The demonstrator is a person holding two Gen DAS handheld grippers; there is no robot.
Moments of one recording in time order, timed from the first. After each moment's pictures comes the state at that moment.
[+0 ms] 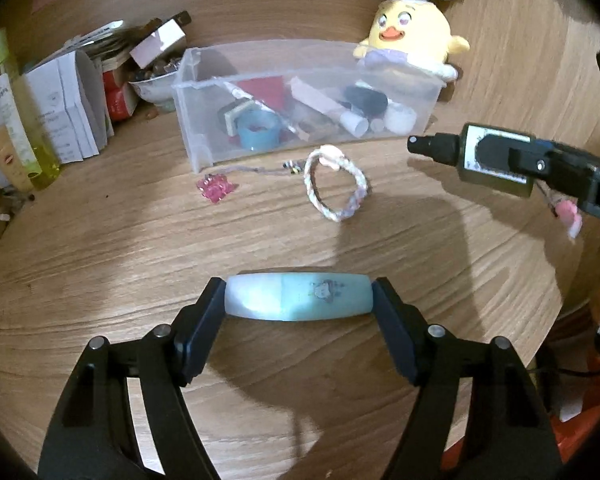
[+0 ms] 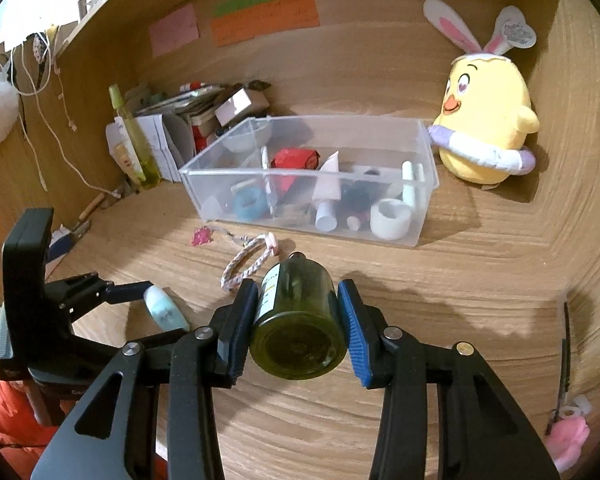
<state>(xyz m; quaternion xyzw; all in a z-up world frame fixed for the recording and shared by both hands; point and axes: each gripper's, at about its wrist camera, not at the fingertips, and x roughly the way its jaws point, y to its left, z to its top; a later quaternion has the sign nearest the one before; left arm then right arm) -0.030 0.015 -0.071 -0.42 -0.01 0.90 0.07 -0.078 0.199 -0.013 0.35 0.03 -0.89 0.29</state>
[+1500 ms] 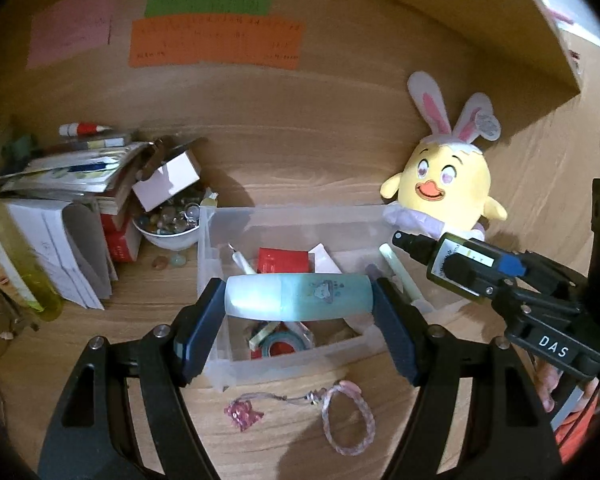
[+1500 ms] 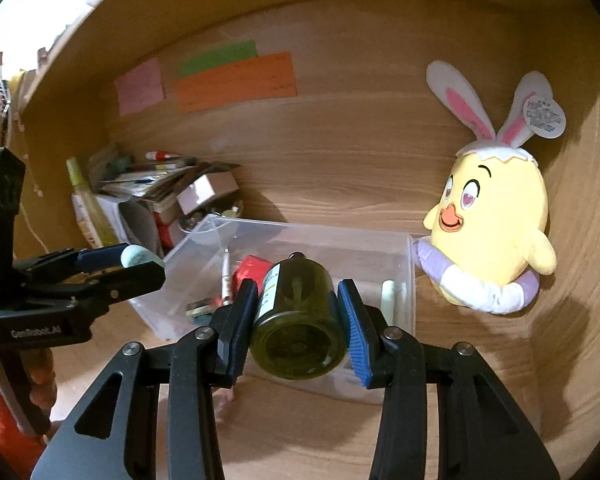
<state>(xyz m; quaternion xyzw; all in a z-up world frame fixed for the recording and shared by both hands) -0.155 -0.017 0.027 -0.33 -0.07 0.94 0.05 -0.183 0.169 0.035 0.29 0.03 -0.92 0.27</state>
